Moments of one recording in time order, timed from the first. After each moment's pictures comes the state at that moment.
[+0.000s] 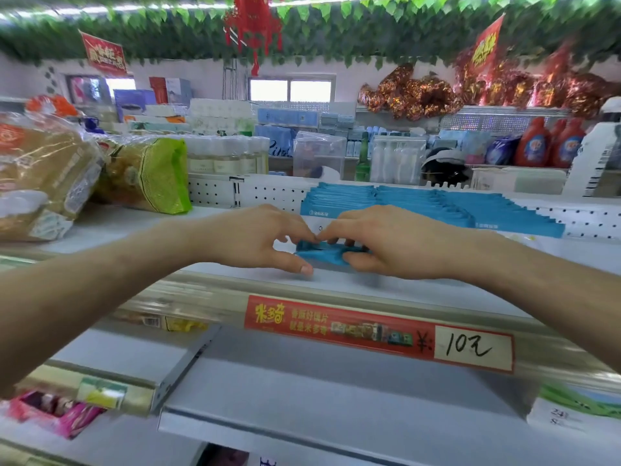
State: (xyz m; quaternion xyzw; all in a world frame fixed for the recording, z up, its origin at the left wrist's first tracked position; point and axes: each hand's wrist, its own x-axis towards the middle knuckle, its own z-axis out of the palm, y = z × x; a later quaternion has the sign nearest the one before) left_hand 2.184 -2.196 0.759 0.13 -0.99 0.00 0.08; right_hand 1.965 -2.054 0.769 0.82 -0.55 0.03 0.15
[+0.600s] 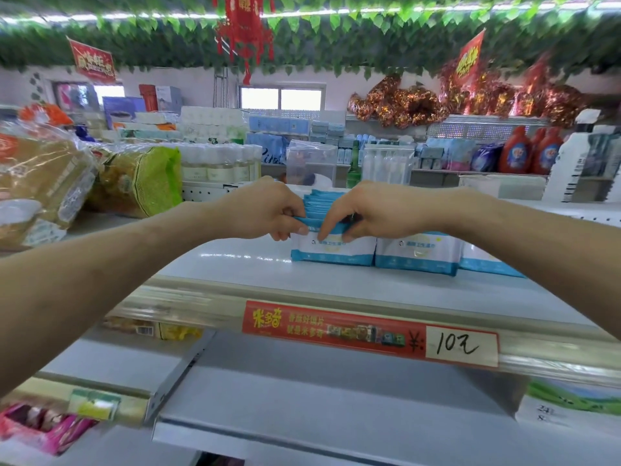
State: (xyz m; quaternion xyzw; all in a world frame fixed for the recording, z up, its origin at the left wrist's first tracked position) left_hand 2.157 -2.219 0.787 0.19 -0.97 -0.02 0.16; right_hand 1.948 -2.088 0.811 0.84 -0.54 0.00 0.06
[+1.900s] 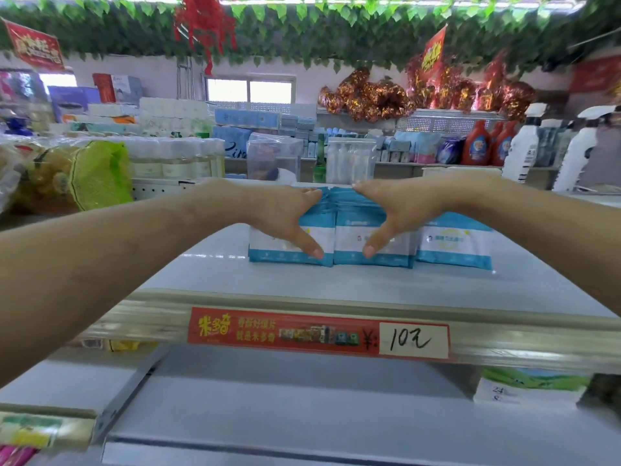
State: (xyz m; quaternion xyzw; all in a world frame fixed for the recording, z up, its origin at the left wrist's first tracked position) left_hand 2.061 -2.205 0.791 0.22 -0.97 0.06 0.00; right_hand 1.860 -2.059 0.818 0.65 -0.75 -0.07 0.02
